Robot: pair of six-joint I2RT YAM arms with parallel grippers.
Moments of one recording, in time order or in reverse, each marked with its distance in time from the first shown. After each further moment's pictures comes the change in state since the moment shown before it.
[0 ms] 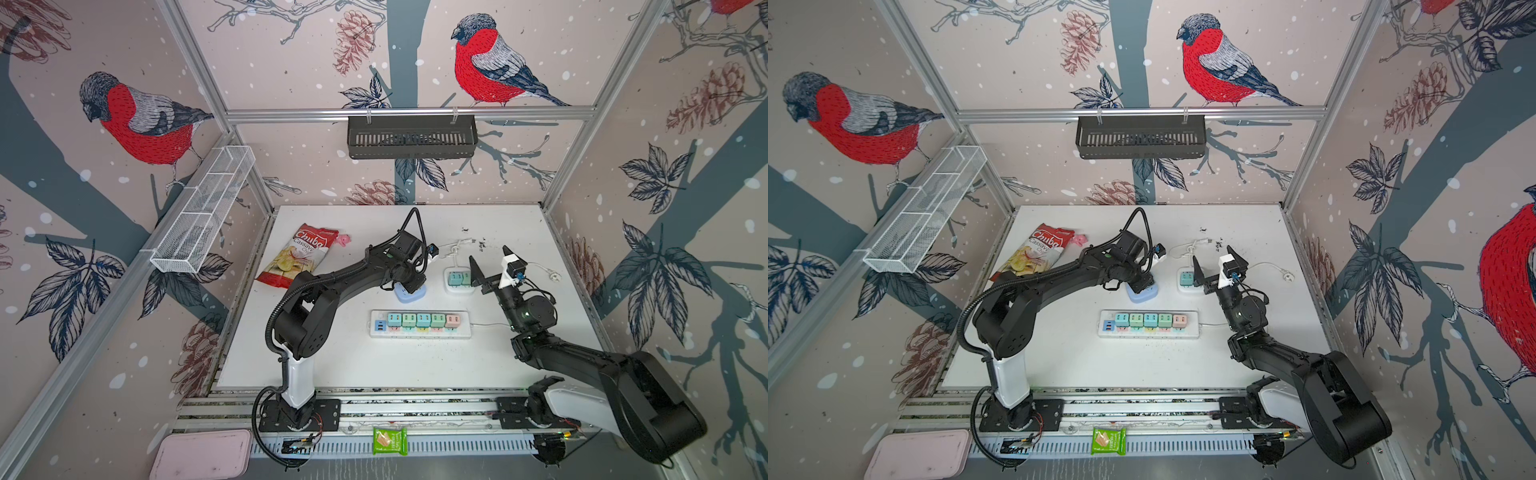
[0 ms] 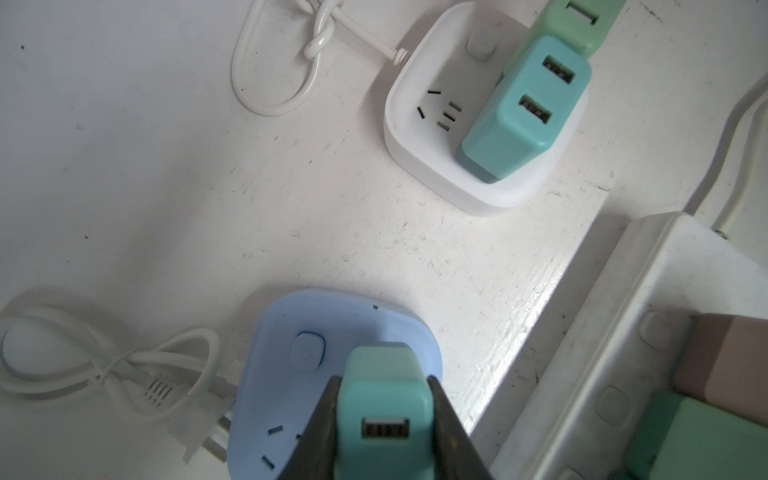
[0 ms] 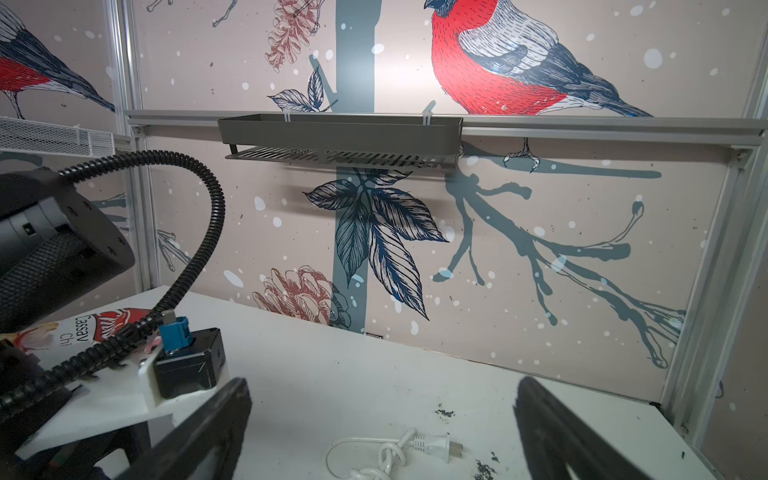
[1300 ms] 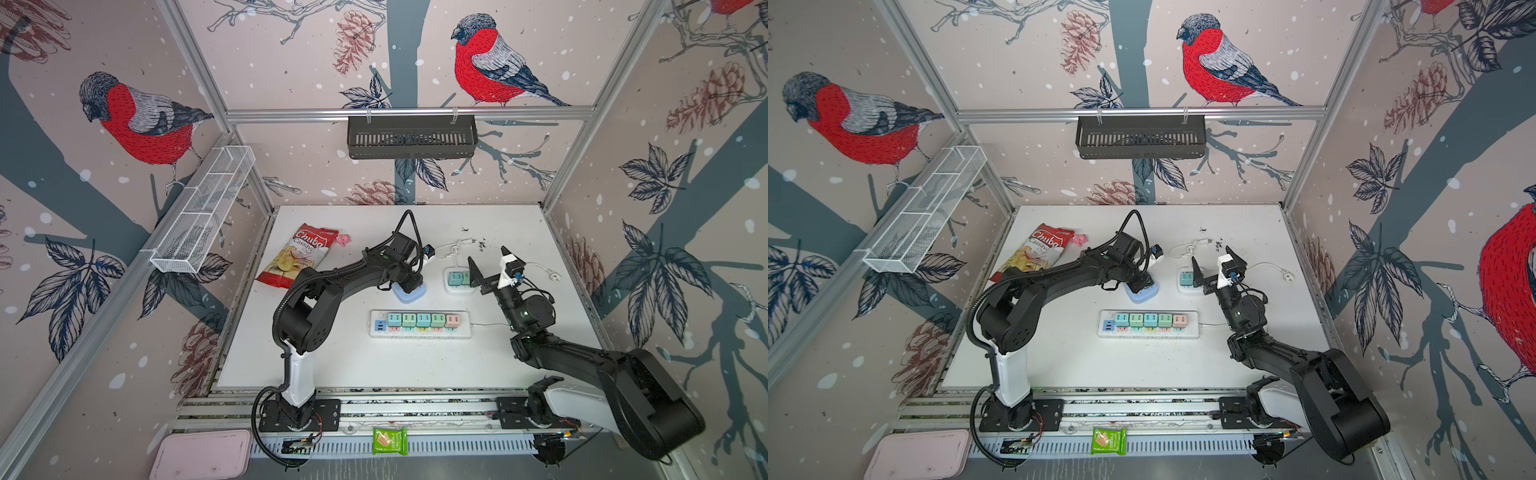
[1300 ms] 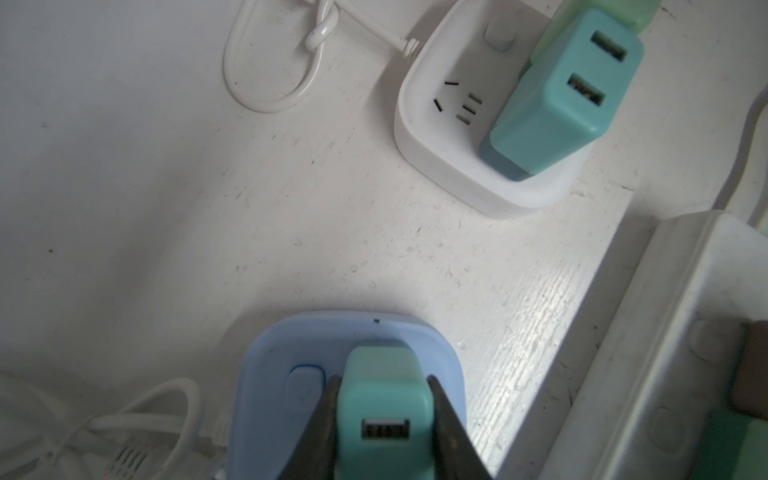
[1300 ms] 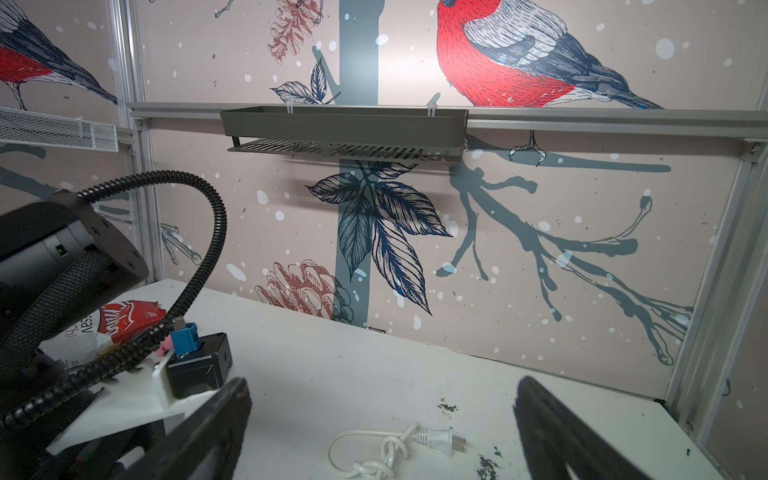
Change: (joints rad) left arm 0.042 0.039 -0.050 0.087 0.067 0.026; right arm 0.000 0.018 0.001 0.001 -0.010 0.000
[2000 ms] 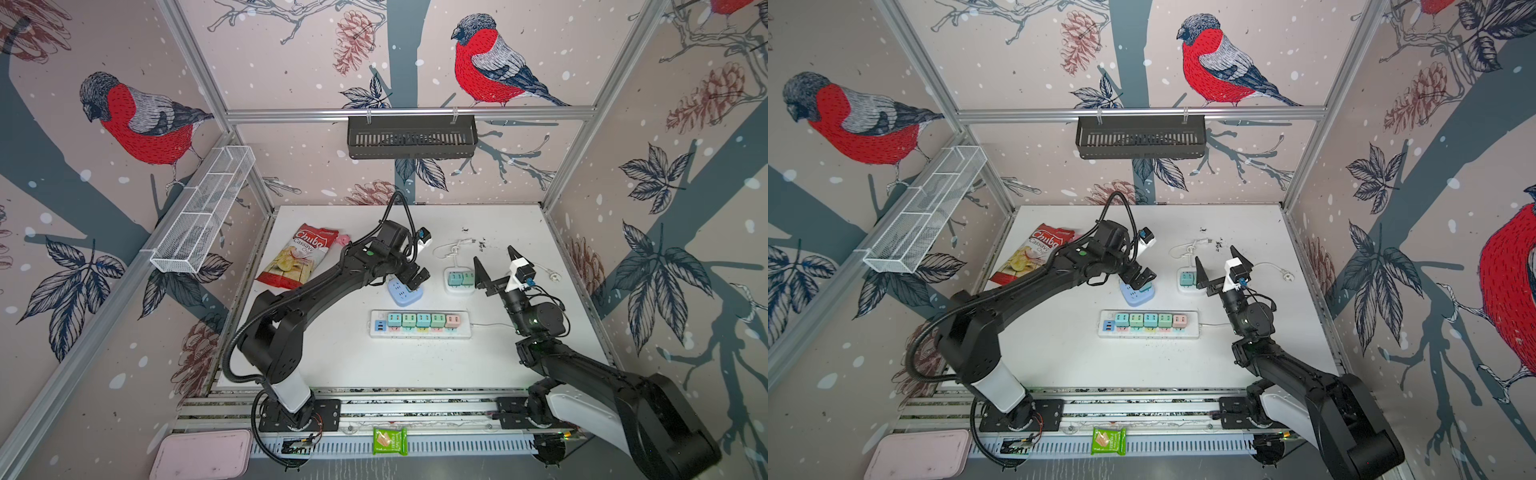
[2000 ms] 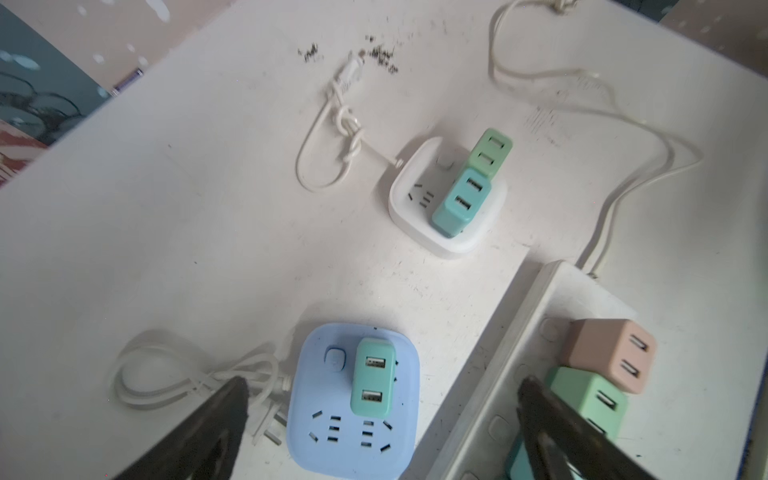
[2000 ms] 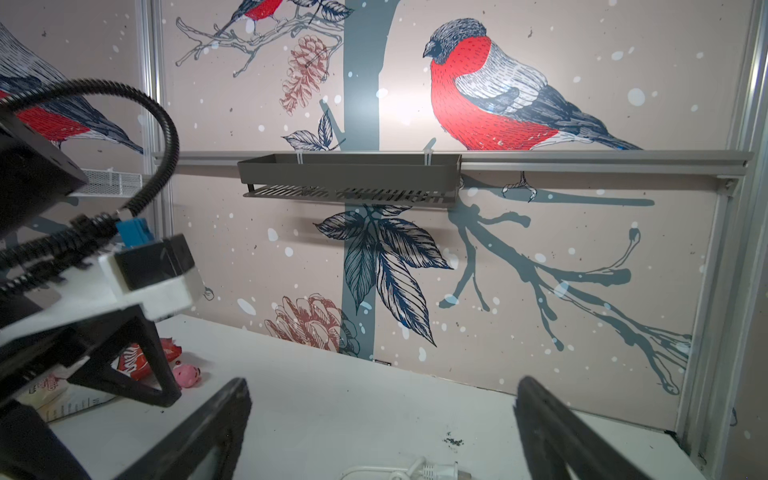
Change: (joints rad) left arm -0.013 -0.336 -0.019 -0.050 -0.015 -0.083; right arm 0.000 -0.192 -0.023 -0.070 -0.014 0.035
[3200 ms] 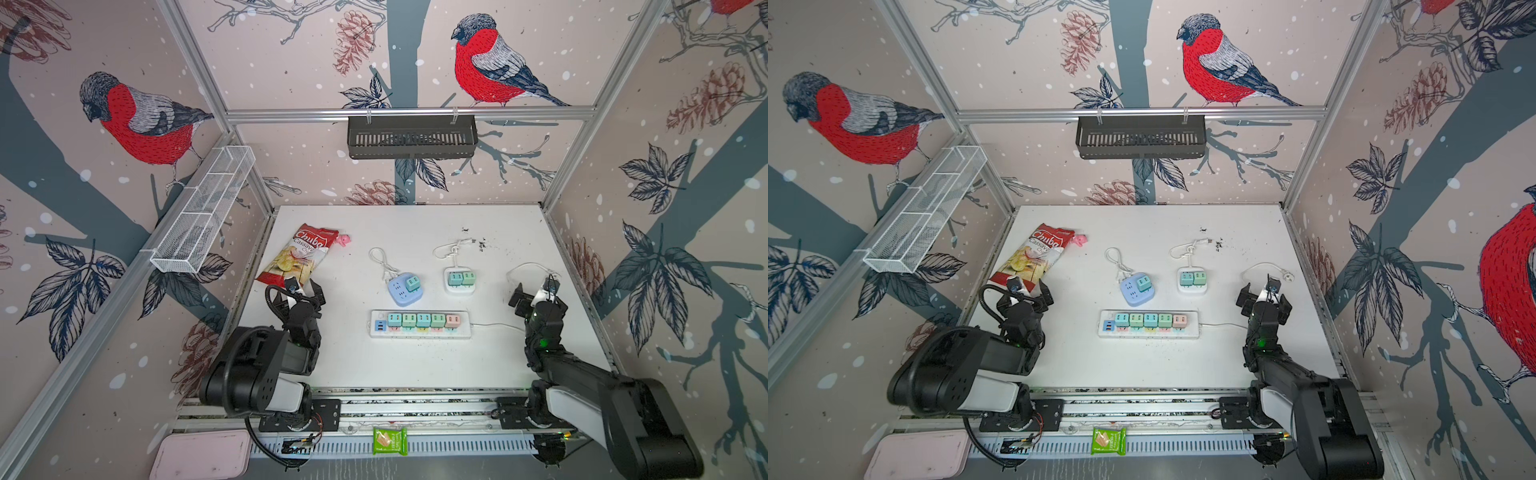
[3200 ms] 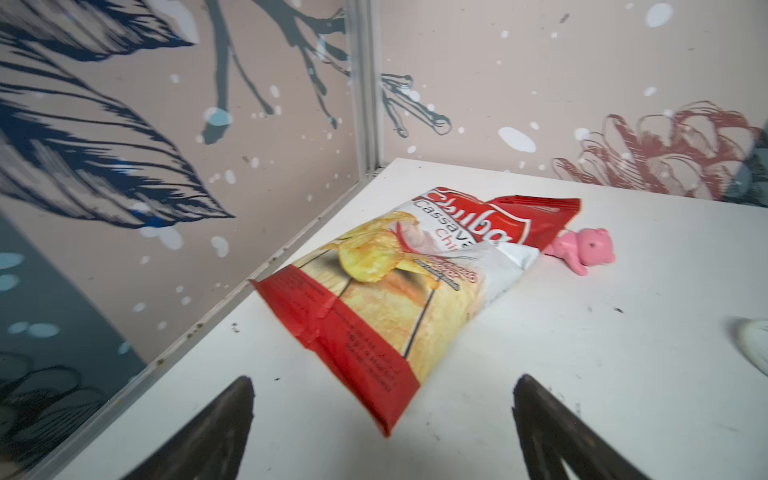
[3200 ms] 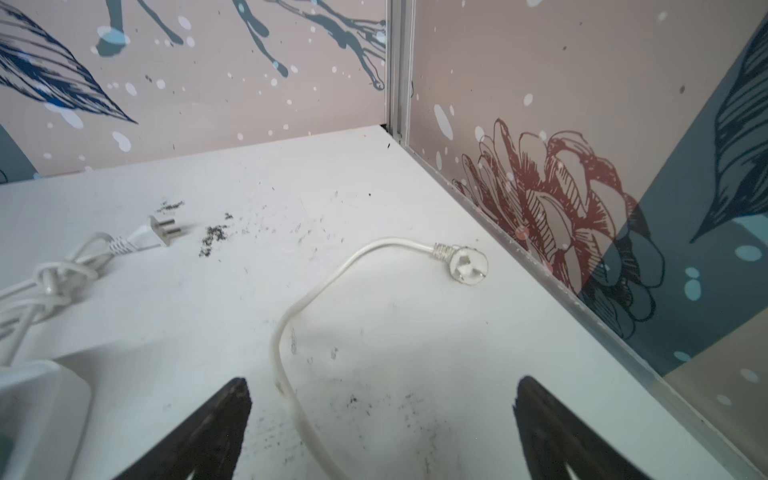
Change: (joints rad) left arm 0.541 -0.104 -1.258 1.724 -0.702 -0.230; right arm -0.337 0.123 -0.158 -0.332 0.383 0.161
